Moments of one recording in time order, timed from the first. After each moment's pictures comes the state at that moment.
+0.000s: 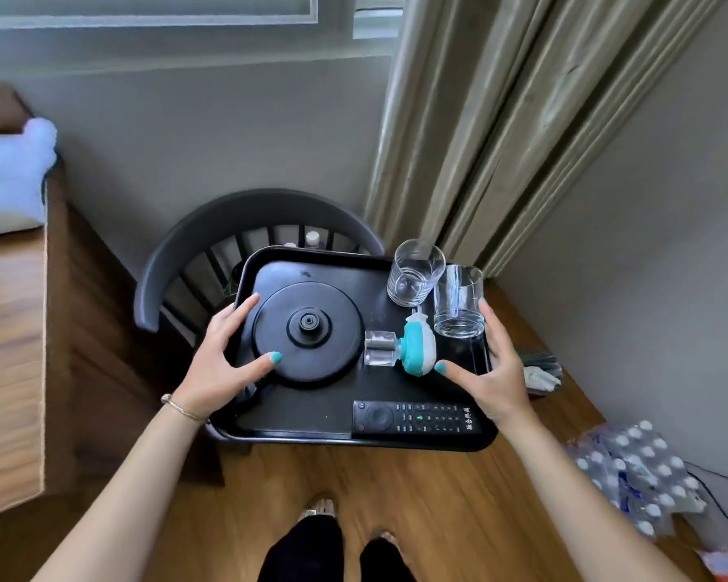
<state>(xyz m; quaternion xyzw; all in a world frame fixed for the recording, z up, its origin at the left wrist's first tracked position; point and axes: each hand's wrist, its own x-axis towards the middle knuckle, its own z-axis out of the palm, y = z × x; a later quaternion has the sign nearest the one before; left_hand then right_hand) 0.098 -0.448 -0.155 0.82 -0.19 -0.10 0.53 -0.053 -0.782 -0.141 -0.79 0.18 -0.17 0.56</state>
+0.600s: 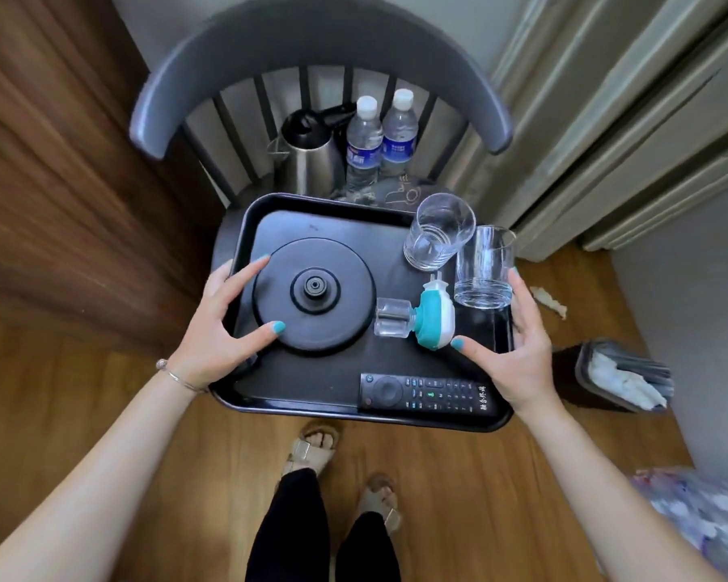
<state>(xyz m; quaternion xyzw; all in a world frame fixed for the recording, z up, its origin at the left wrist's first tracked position) 0.040 -0.437 -0.322 0.86 -0.10 -0.05 0.50 -0.010 -0.799 -0.337 -0.80 0.08 -0.08 0.58</state>
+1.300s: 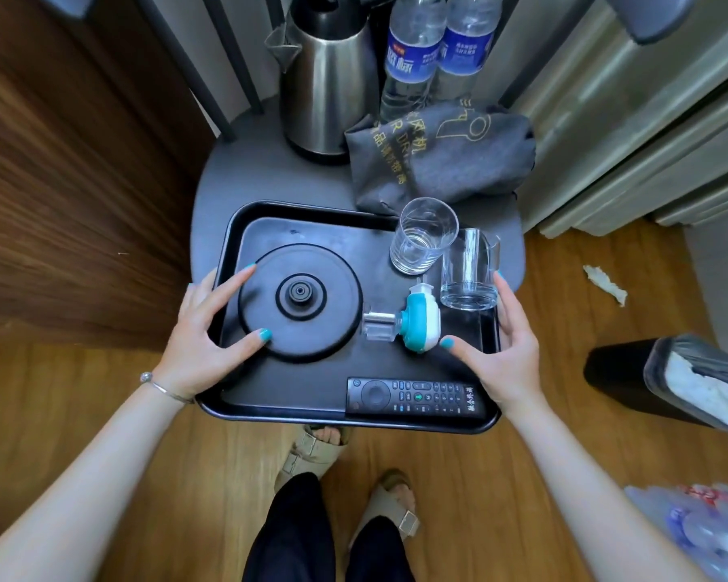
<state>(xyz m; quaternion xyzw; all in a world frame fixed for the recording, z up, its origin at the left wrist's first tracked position) 0.045 -0.402 -0.478 0.89 -0.01 -0.09 0.44 0.021 -0.765 -0.488 -0.80 0.11 0.00 0.60</state>
